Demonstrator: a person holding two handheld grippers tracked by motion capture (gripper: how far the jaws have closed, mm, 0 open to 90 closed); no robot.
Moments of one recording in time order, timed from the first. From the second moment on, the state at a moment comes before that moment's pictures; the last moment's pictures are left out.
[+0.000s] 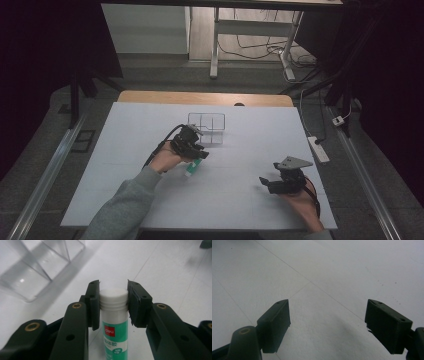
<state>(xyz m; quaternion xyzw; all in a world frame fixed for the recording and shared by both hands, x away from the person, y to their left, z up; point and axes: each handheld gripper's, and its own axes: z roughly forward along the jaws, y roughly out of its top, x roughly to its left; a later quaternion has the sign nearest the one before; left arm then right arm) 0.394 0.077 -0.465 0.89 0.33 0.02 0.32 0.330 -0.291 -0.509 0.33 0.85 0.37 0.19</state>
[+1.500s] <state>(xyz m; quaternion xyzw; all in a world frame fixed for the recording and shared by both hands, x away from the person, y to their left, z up) 0.381 0.128 -0.414 0.82 0.33 0.10 0.46 0.331 -0.292 -0.509 0.33 0.85 0.37 0.19</state>
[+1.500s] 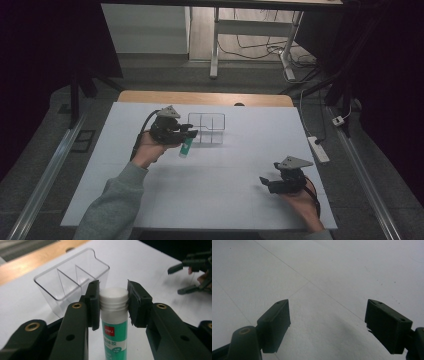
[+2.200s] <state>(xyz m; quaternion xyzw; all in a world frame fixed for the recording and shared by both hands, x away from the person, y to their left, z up) 0.395 0.111 -0.398 0.81 0.32 0.13 0.48 0.330 -0.292 -0.508 0.33 0.85 0.38 0.19</state>
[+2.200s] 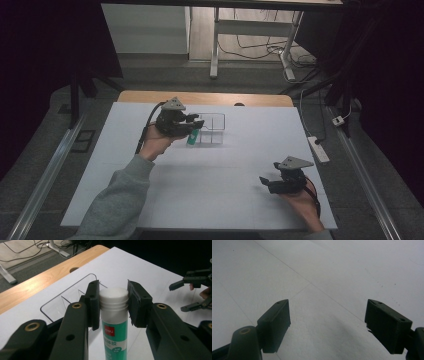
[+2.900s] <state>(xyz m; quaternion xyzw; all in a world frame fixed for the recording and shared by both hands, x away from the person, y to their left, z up) 0.421 0.082 -0.388 0.80 0.31 0.15 0.49 0.331 -0.292 -0.509 0.33 0.85 0.37 0.19</state>
